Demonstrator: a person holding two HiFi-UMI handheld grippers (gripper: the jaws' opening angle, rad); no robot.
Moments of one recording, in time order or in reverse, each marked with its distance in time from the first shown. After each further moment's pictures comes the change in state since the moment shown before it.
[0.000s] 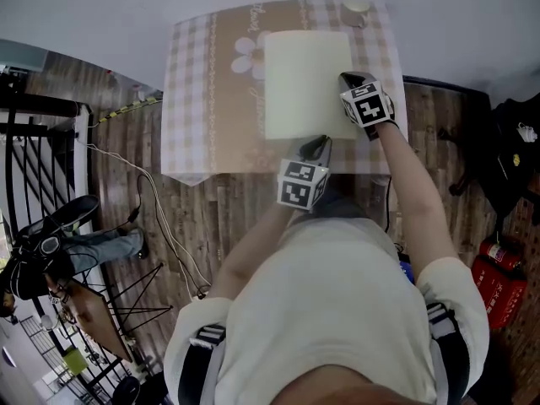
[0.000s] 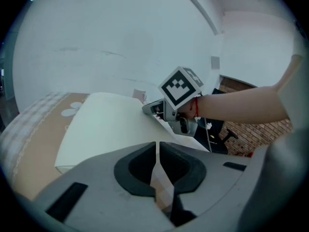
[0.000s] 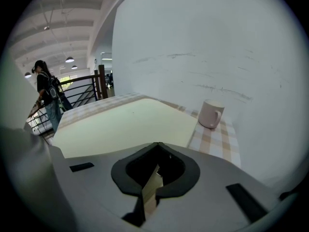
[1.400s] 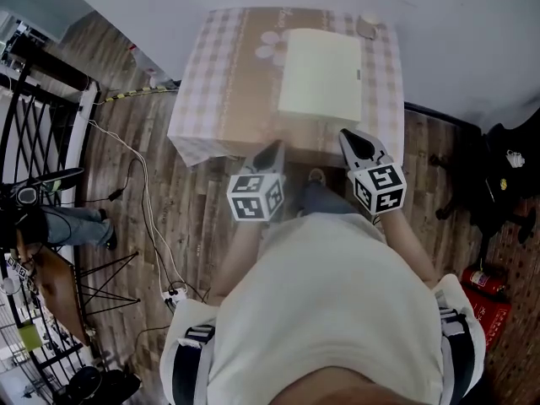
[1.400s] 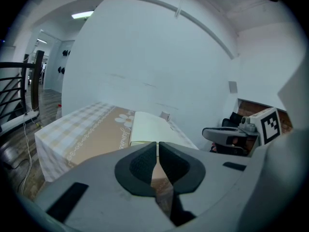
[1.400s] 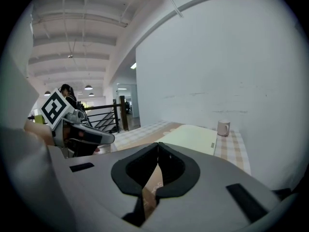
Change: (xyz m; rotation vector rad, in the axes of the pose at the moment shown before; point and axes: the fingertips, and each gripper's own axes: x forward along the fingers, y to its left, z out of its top) left arm -0.184 0.033 -0.028 -0.194 -0.259 0.252; right arm -0.221 0.171 -0.010 0.048 -0.341 0.163
